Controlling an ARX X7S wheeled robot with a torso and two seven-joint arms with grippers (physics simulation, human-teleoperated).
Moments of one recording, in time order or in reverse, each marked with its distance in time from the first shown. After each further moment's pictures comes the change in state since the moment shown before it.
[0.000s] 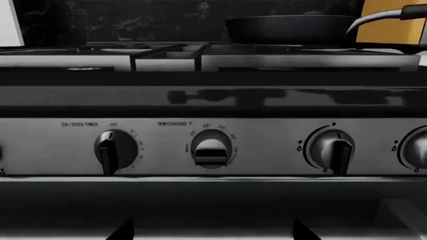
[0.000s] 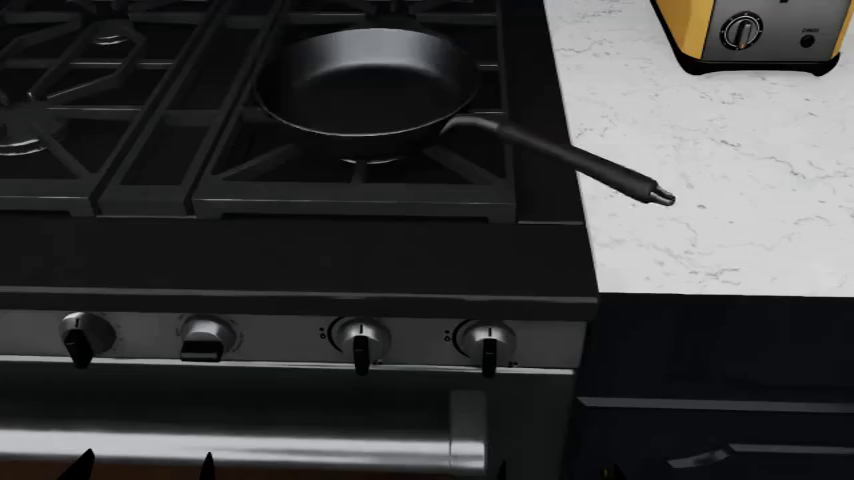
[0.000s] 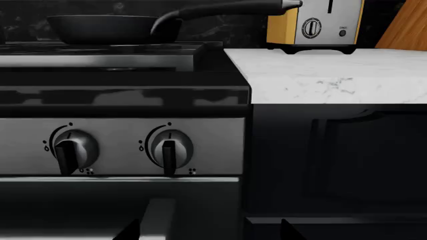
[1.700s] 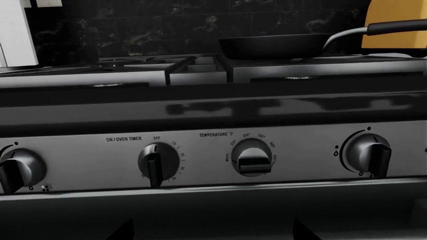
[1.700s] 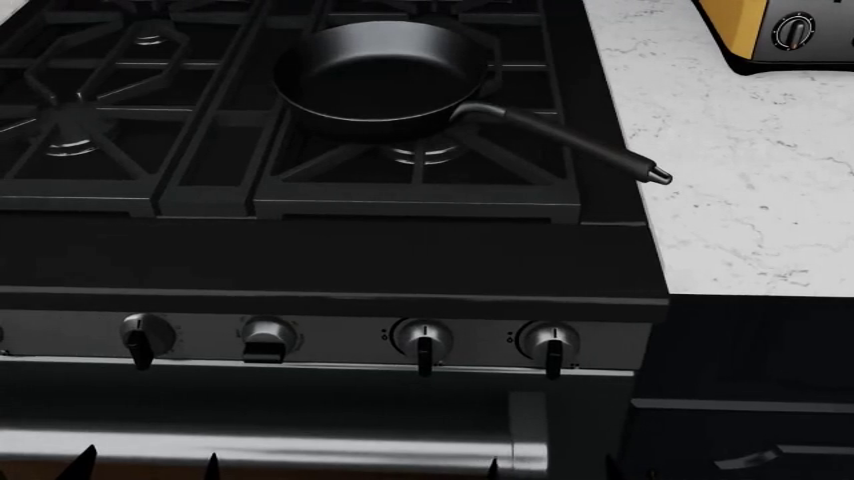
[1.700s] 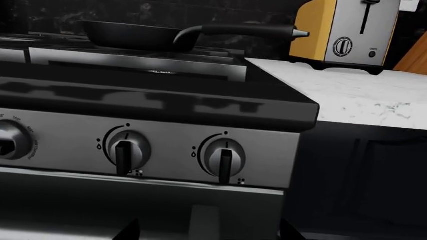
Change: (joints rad) left arm 0.007 -0.123 0.155 0.003 -0.077 0.058 -0.137; right arm 0.015 0.128 -0.163 -0.006 0.043 -0.007 0.145
